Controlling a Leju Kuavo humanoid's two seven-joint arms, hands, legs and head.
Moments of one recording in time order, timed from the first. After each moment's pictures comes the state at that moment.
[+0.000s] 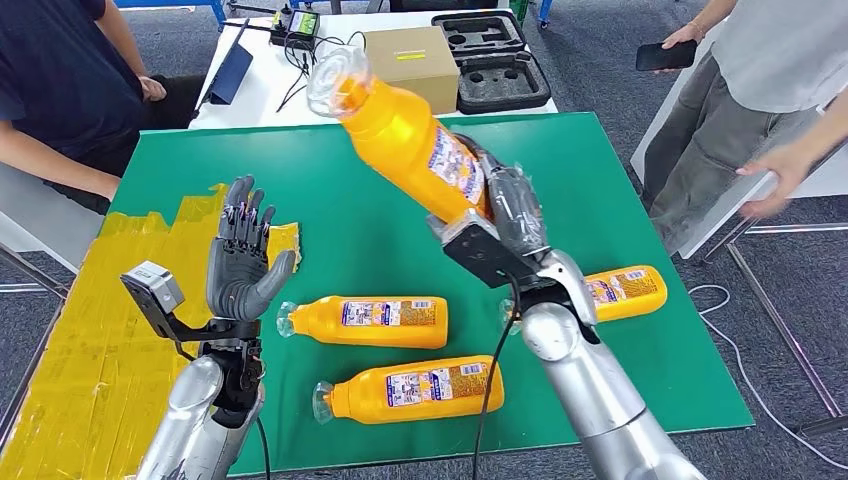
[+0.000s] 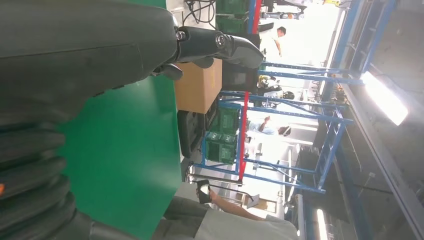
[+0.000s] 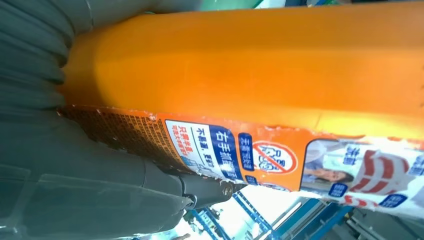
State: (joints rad) left arm -0.15 -0.11 -0.07 -1.56 0.24 -0.02 -0.43; right arm -0.51 0.08 0.41 -1.36 0.54 -0.17 -0.26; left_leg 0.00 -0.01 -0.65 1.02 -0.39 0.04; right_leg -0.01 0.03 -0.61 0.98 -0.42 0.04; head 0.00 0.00
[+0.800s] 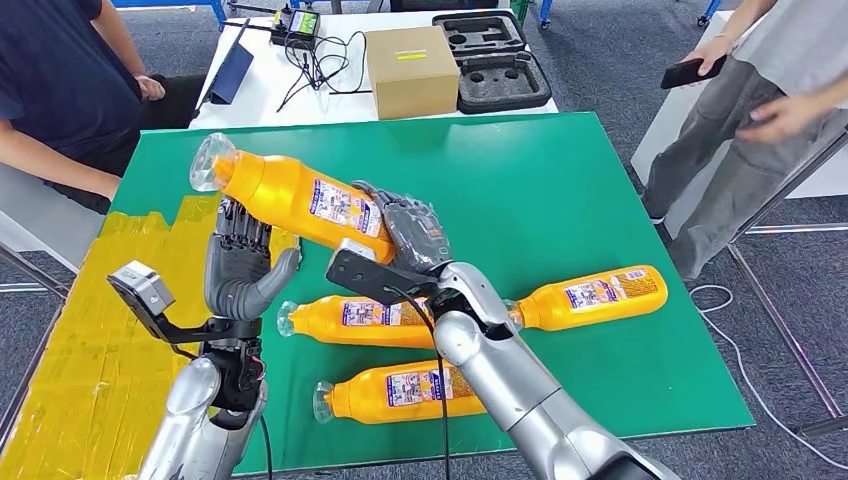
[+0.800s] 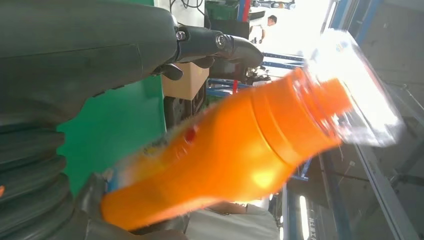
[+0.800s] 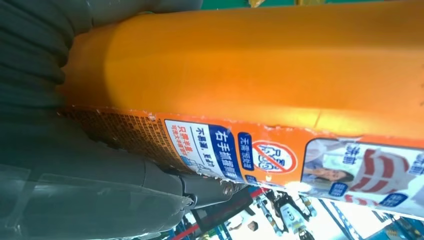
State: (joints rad) left arm -0.13 -0.13 -0.07 -1.62 0.26 -0.06 -0.40; right arm -0.62 0.29 0.54 -0.97 0.69 -0.19 -0.23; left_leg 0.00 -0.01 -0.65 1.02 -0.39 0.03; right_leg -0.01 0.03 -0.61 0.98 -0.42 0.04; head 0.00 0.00
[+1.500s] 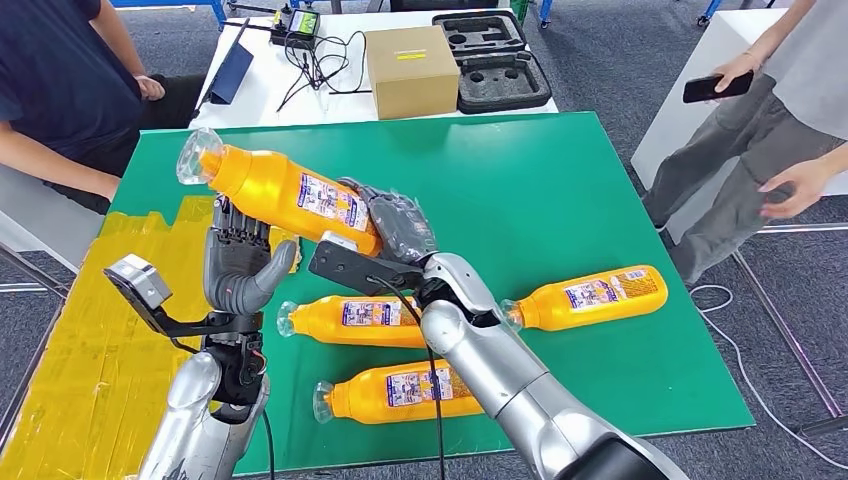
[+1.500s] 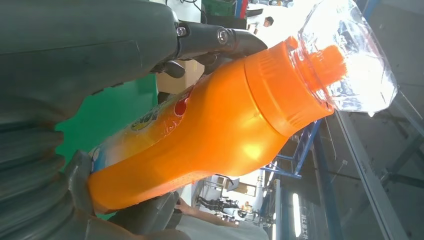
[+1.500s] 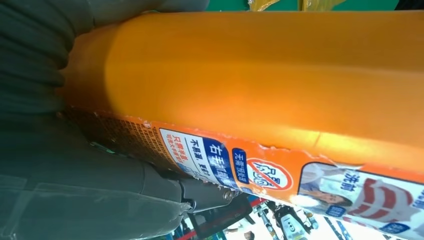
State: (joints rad) left arm -0.15 -0.15 -0.07 -1.62 0.27 -0.07 -0.40; right arm -0.69 0.34 0.55 -0.86 0.72 -0.18 -0.22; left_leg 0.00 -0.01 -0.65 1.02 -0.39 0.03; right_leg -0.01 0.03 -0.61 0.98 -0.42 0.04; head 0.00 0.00
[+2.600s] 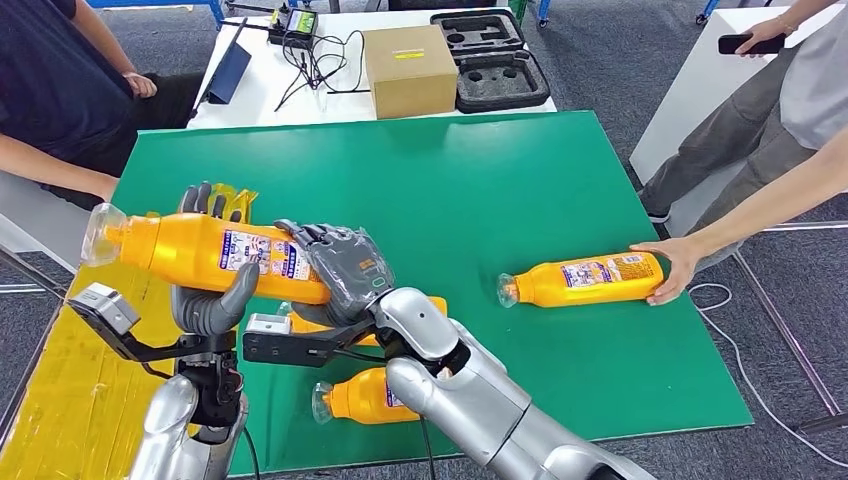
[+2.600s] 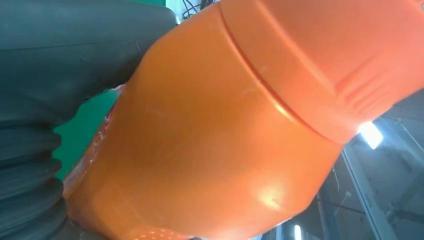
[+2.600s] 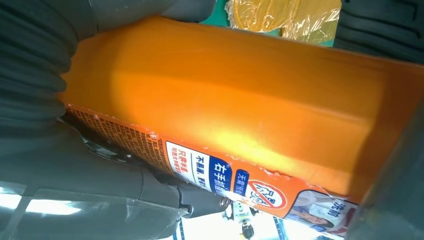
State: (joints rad) left arm -0.06 -0.15 0.04 -1.68 0.23 -0.02 -0.38; right arm -0.61 0.32 0.86 -1.09 0.88 -0.10 -0.08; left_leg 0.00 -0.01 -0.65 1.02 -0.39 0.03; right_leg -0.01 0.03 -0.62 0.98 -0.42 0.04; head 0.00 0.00
